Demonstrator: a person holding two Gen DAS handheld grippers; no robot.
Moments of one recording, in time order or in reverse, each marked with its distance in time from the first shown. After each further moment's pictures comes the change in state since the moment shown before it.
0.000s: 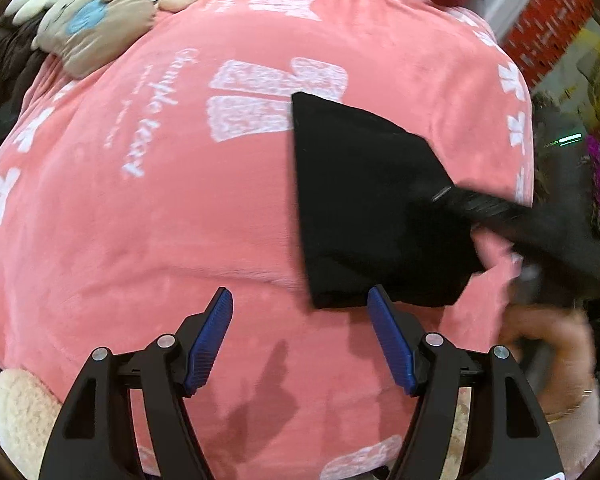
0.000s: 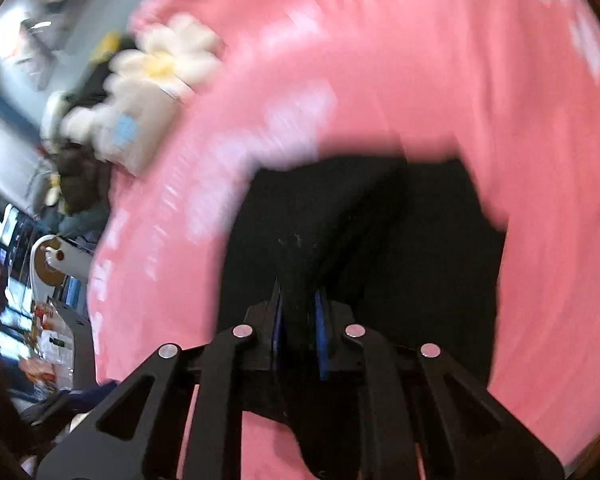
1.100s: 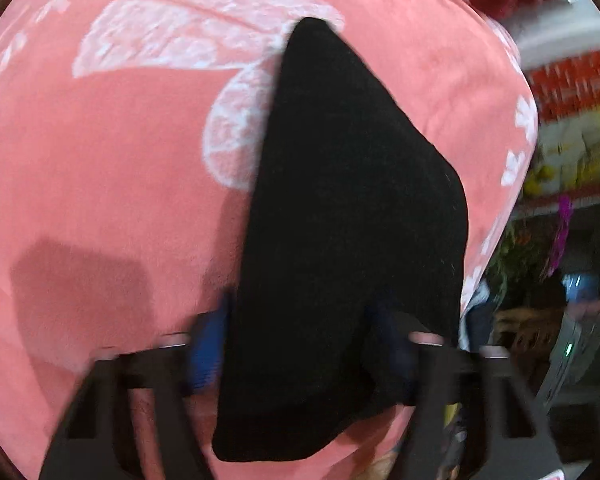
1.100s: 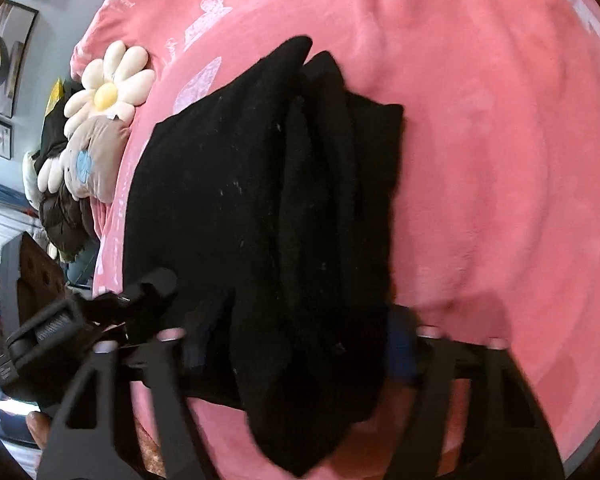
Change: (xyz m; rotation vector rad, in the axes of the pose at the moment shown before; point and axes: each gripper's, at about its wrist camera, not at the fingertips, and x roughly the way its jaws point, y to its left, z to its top) left arm 0.135 -0.025 0.054 -0.189 0.180 -0.268; right arm 0.038 -0.109 -0.058 0.303 0.155 0.000
